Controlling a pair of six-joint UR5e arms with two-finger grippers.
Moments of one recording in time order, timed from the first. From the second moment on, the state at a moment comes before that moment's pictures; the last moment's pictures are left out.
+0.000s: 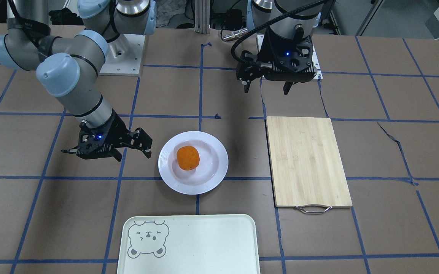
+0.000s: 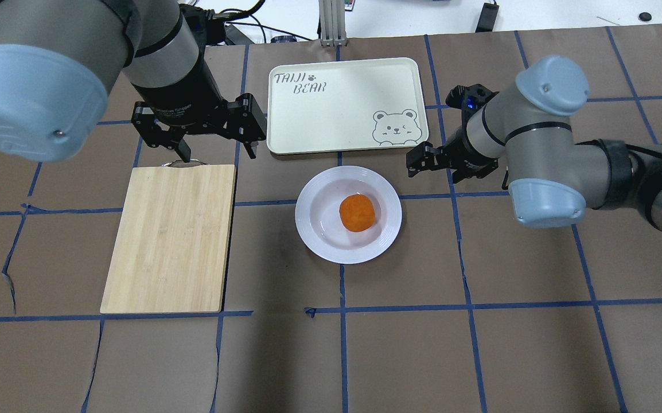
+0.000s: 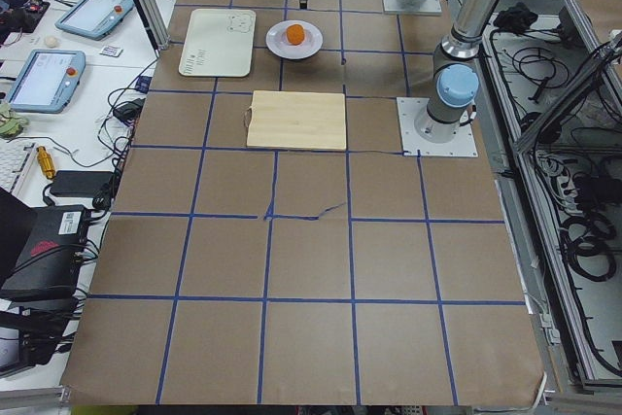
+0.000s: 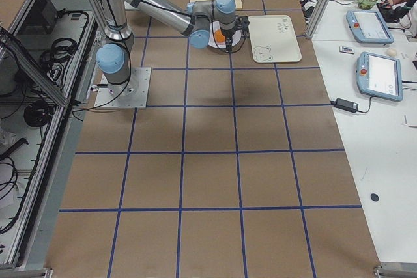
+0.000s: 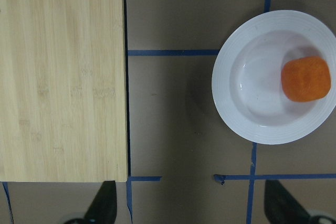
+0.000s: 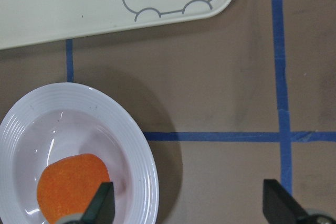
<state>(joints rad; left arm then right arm) -1.74 -1.58 -1.54 -1.59 1.55 -0.17 1.53 -1.38 2.04 -2.37 -1.23 0.05</state>
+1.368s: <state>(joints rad) -1.57 -1.55 -1.52 -1.65 1.60 0.05 1.55 -1.21 2.13 -2.50 -1.03 0.08</state>
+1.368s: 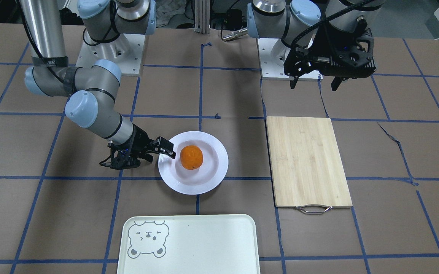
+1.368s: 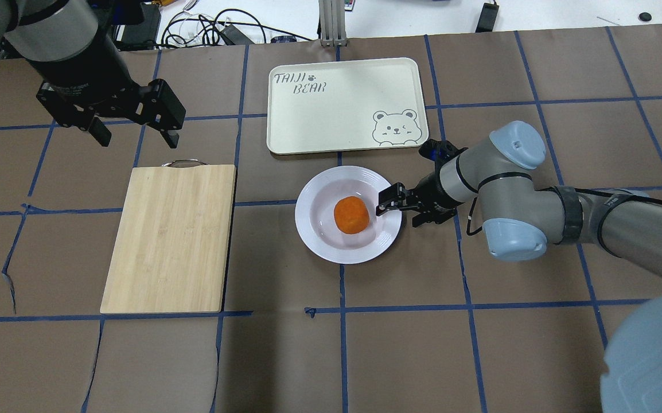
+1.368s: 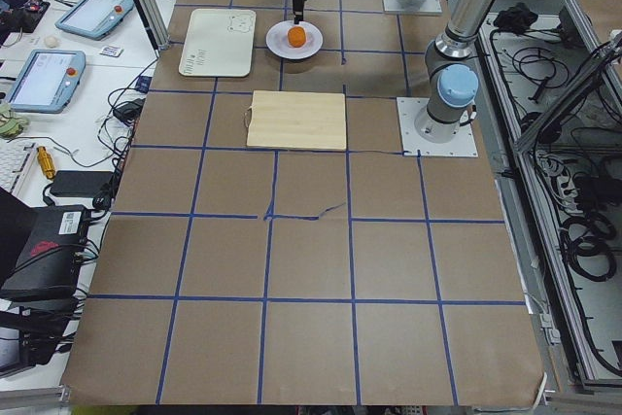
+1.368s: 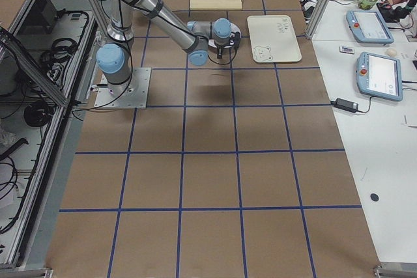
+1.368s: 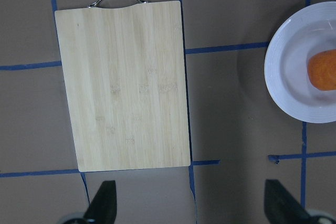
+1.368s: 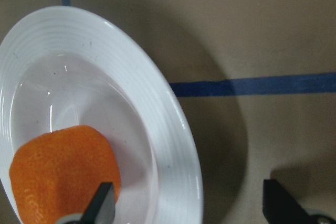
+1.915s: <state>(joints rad) -1.57 -1.53 -1.57 -1.56 1.60 -0.04 1.58 -1.19 2.13 -2.54 -1.03 0.11</state>
